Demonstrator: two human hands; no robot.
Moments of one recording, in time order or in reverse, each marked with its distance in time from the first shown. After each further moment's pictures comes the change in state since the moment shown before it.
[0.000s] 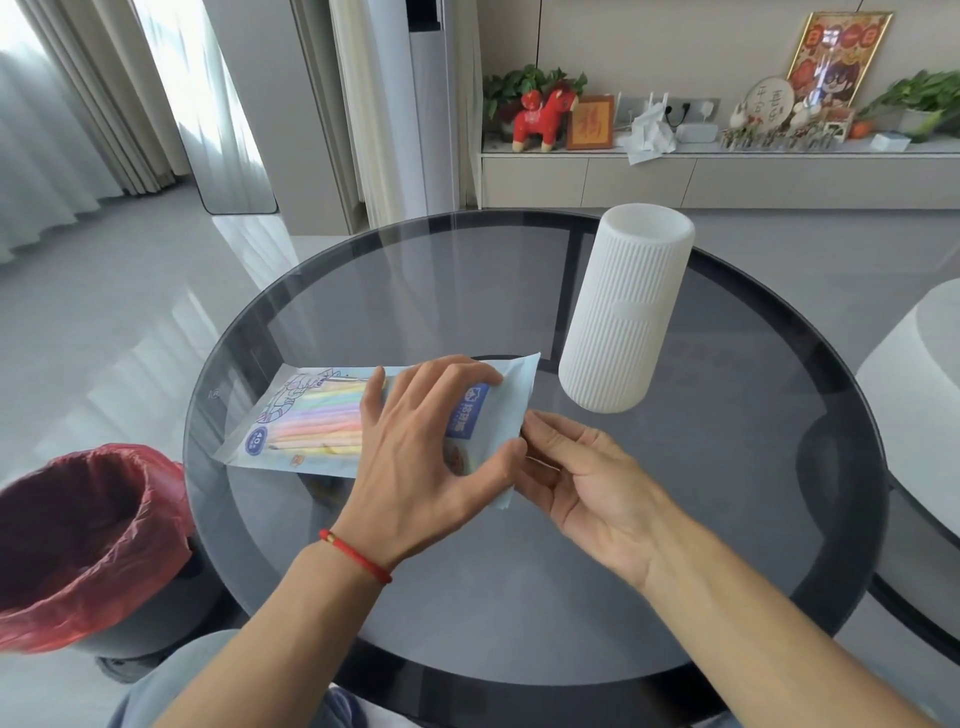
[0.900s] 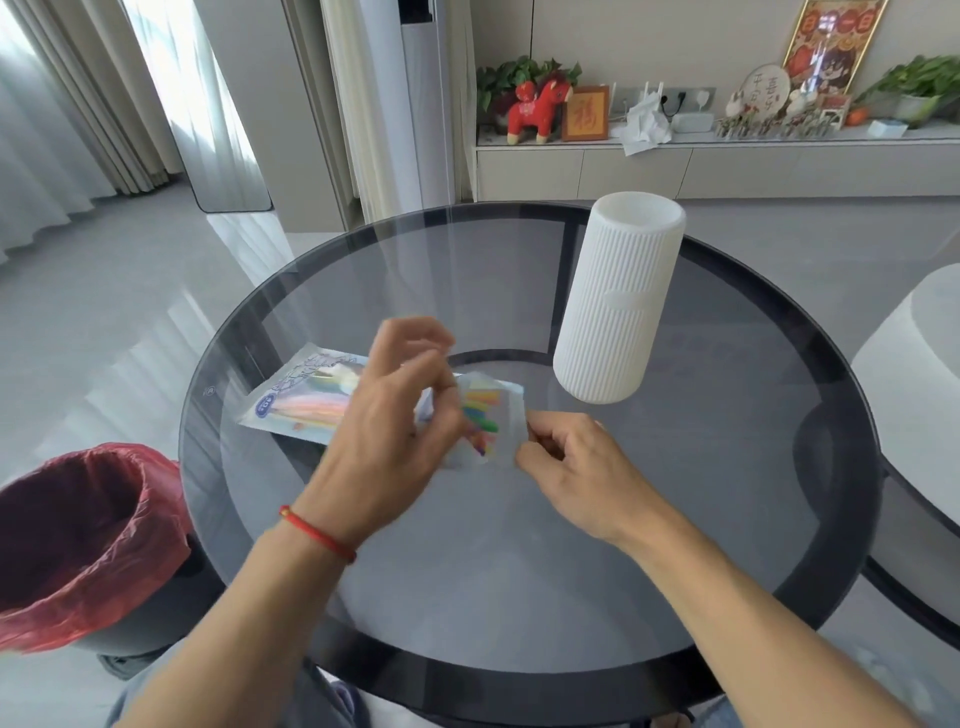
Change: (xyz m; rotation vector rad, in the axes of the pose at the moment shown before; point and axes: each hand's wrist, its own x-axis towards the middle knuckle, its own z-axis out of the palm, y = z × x) left_hand 0.010 -0.011 -0.013 -0.086 -0.001 0.106; right_hand 0.003 0.000 -0.009 -1.206 0.070 -0.348
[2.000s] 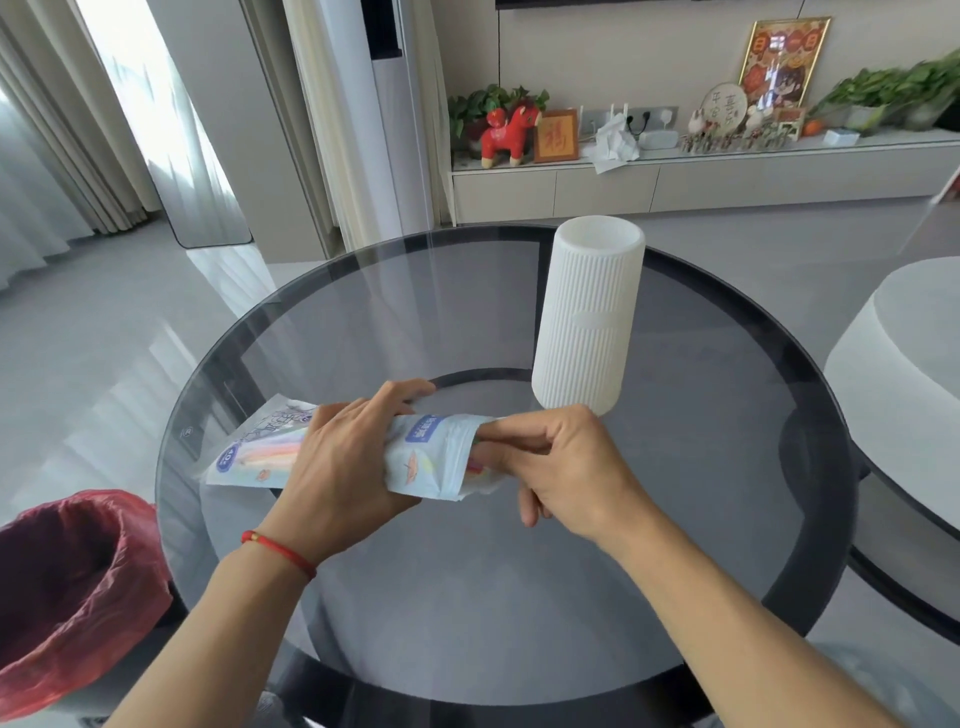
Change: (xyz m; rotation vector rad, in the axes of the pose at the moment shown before) left_hand -0.001 -0.040 -0.003 0.272 -0.176 -0.026; right_hand 0.009 0.003 -0.006 0.328 0.052 0.025
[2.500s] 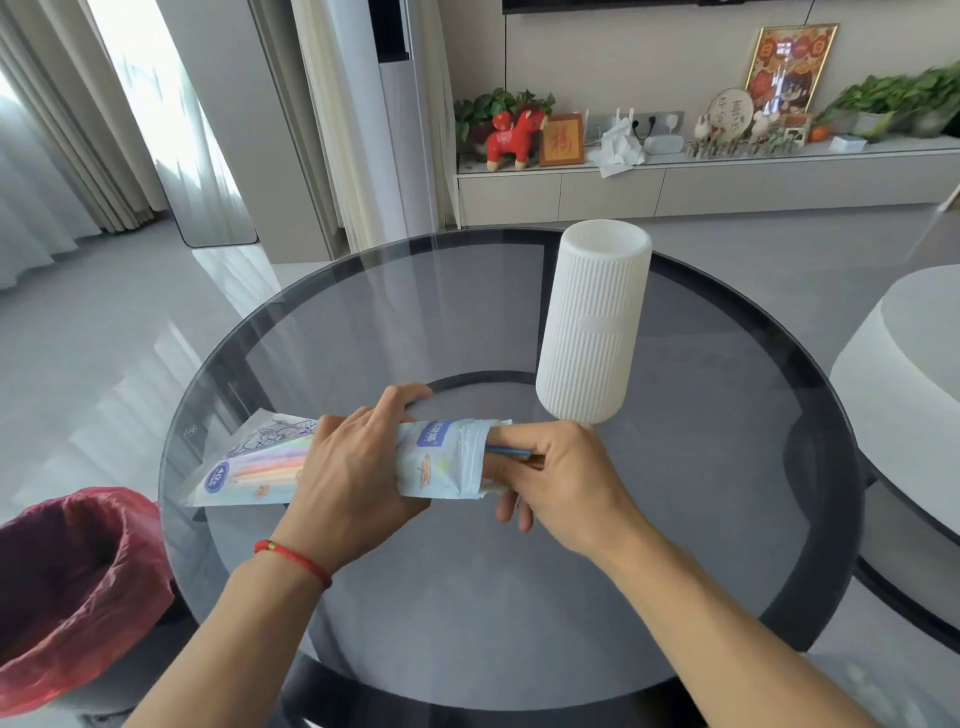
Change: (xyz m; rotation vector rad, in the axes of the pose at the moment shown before) left_hand -0.003 0.005 0.008 0.052 0.029 -0.072; right_hand 0.001 0.007 0.006 -0.051 -0.017 -0.070
